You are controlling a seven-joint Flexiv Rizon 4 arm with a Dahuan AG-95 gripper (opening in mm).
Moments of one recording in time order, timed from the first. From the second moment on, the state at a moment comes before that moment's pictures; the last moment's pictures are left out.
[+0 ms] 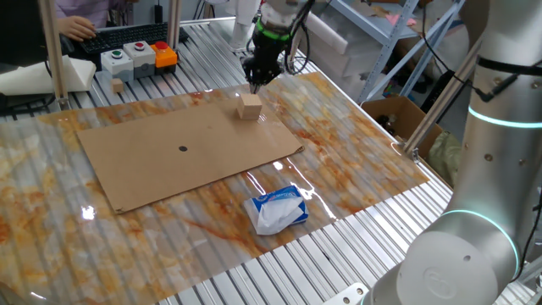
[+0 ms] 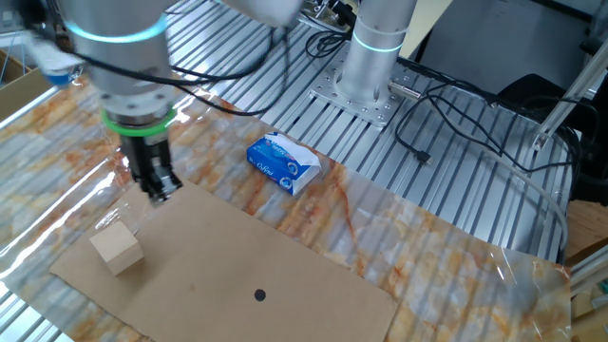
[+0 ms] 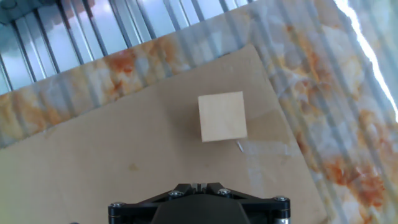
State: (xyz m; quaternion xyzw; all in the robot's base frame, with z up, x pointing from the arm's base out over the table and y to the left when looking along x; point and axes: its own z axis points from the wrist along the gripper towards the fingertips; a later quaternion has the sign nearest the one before) arm 0.651 -0.123 0.148 0.18 0.98 0.00 0.05
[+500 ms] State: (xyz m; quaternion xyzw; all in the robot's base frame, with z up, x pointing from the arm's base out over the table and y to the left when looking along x) arm 0.654 -0.127 0.137 0.16 0.99 0.03 0.03
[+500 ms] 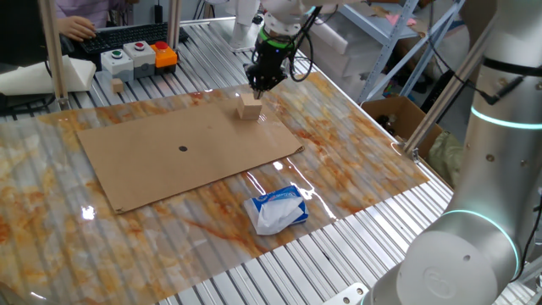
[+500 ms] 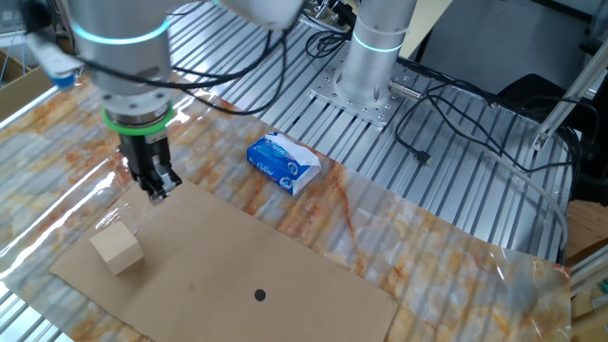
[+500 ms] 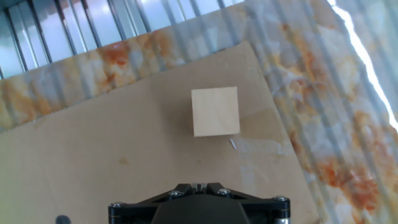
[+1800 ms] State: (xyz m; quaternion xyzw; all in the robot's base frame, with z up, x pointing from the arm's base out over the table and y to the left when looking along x) arm 0.650 -0.126 0.128 0.17 0.99 0.01 0.02
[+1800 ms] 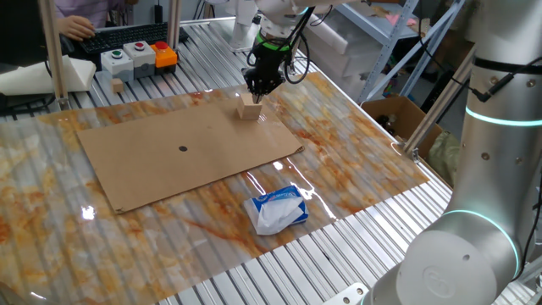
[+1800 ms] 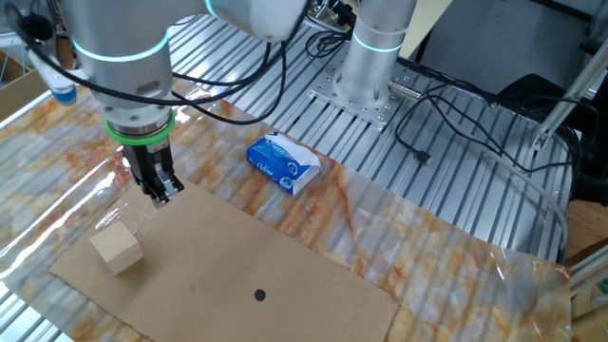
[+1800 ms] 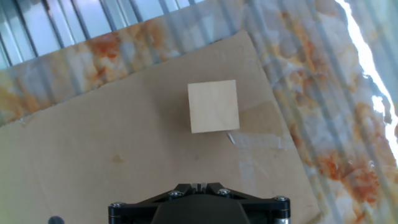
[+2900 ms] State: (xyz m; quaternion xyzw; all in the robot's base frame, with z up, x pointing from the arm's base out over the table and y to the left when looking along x) arm 0.645 -0.125 0.129 0.17 0.99 0.01 0.02
